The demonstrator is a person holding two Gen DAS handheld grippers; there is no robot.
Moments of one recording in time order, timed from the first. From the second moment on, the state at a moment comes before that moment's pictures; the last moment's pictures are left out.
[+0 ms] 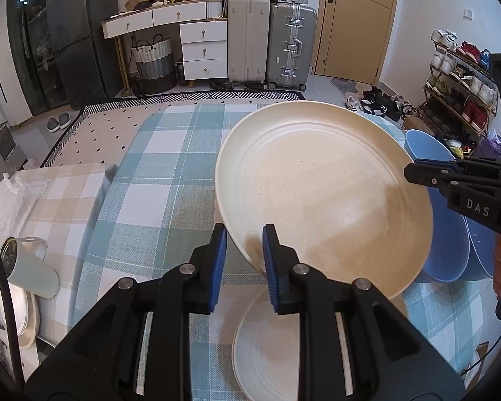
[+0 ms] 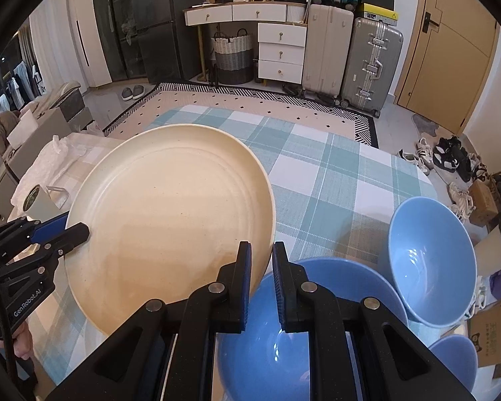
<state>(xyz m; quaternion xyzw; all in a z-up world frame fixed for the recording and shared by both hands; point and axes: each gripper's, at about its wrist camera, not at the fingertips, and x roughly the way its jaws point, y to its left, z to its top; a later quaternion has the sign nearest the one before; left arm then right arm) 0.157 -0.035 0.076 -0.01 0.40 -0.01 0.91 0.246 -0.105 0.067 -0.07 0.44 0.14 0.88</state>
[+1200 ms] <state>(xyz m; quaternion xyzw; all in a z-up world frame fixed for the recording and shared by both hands) 0.064 -0.035 0.078 0.02 0.38 -0.01 0.92 0.132 -0.098 0.066 -0.03 0.40 0.14 0.91</state>
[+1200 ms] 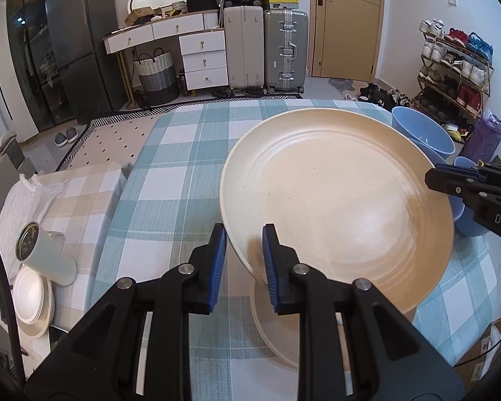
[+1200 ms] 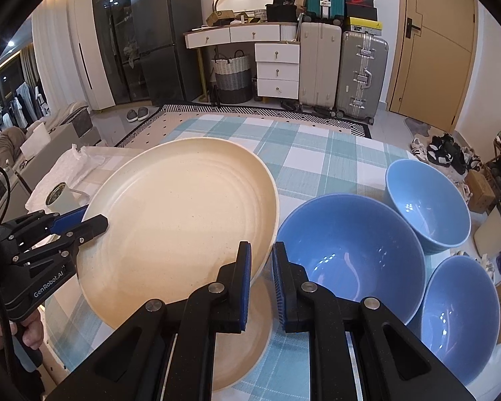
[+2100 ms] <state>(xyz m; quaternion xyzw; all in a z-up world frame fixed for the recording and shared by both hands) 0.027 -0.033 0.010 0.04 0.39 0.01 0.92 0.086 -0.089 0.012 -0.04 0.42 0.15 0.89</state>
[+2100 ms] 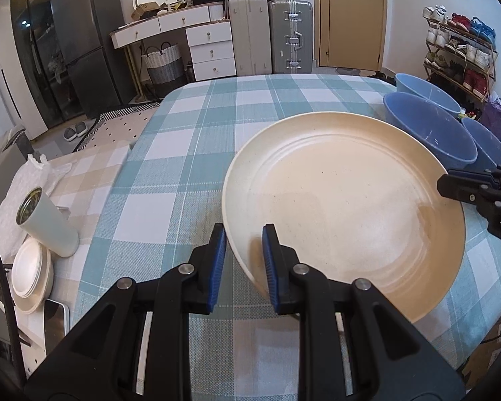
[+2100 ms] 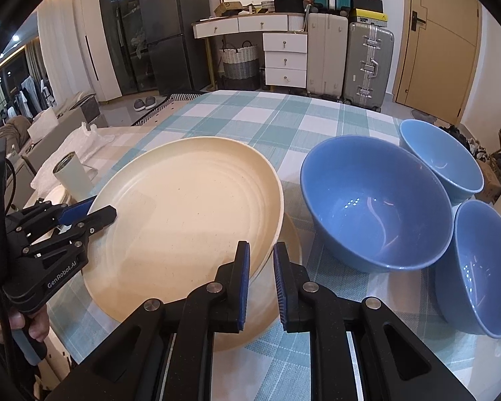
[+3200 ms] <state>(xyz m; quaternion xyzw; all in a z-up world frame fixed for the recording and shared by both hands) 0.050 -0.048 -0.031 0.08 0.40 0.02 0.91 0.093 -0.081 -0.029 -0.08 0.45 0.12 0.88</state>
